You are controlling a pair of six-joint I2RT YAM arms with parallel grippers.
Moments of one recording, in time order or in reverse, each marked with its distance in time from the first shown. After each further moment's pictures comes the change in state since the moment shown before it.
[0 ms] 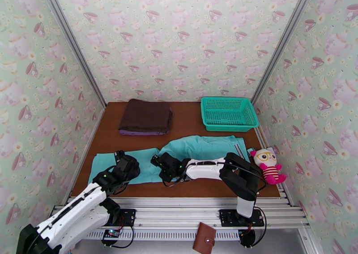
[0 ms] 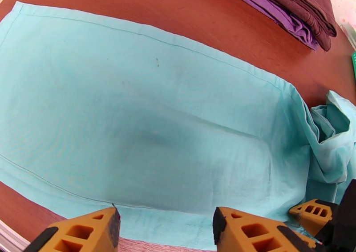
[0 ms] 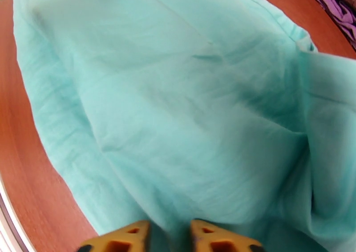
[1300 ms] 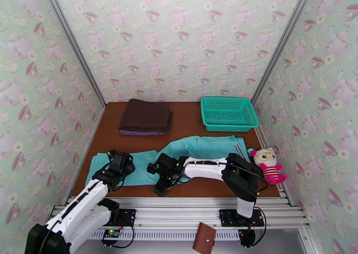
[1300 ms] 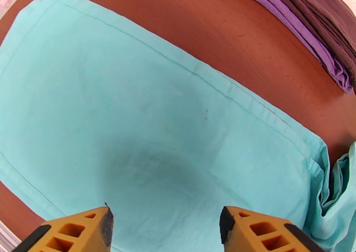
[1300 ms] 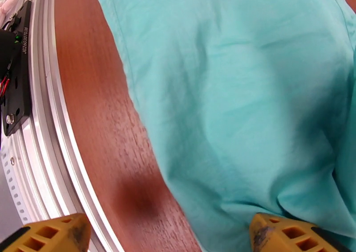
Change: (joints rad) left arm 0.257 0.079 -0.031 0.106 0.058 0.072; right arm 0.022 -0.030 0.097 -0.262 -0.261 -0.018
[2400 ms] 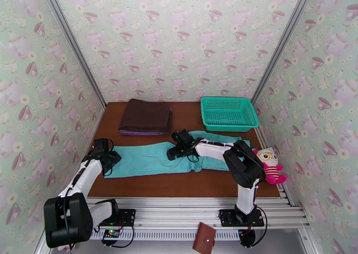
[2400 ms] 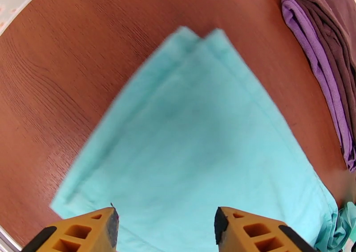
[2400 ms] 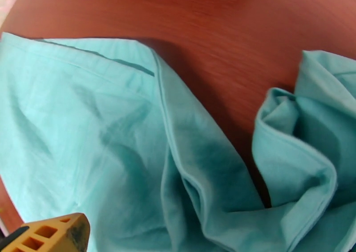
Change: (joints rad) left arm 0.478 0.316 0.190 0.032 0.209 0.220; right arm -0.398 0.056 0.015 0.117 0.181 0.246
